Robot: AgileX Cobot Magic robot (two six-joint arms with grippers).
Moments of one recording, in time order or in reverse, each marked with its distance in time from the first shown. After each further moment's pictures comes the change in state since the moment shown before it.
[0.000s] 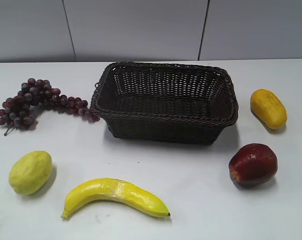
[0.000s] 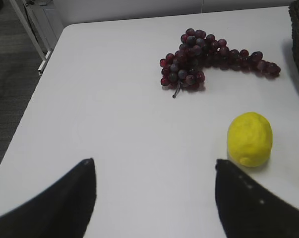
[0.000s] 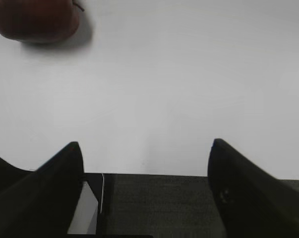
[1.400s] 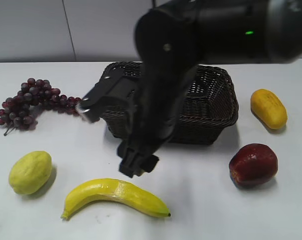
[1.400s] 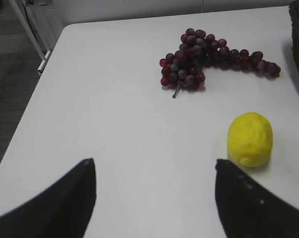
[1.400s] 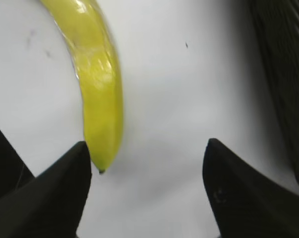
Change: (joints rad) left arm 0.000 0.000 0.000 0.005 0.000 0.000; right arm 0.823 1.144 -0.769 0.063 -0.120 -0.224
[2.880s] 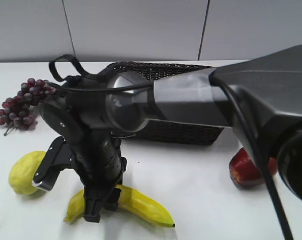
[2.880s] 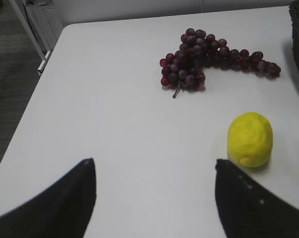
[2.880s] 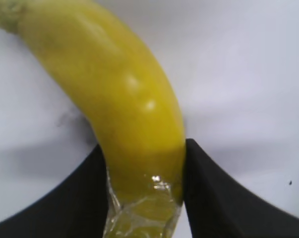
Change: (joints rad) left arm 0.000 0.000 0.000 0.000 0.000 0.000; right arm 0.130 0.417 -0.349 -0.043 0.198 -0.128
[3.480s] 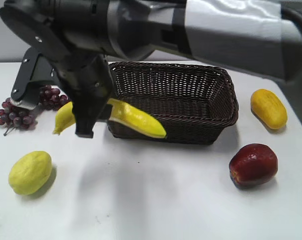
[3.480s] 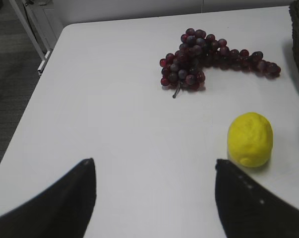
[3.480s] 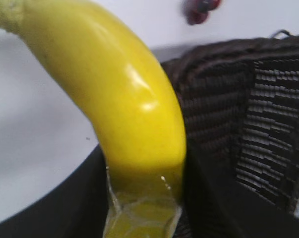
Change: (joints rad) left arm 0.000 0.000 0.000 0.000 0.000 0.000; right arm -0.014 -0.098 -0.266 -0.342 0.094 0.000
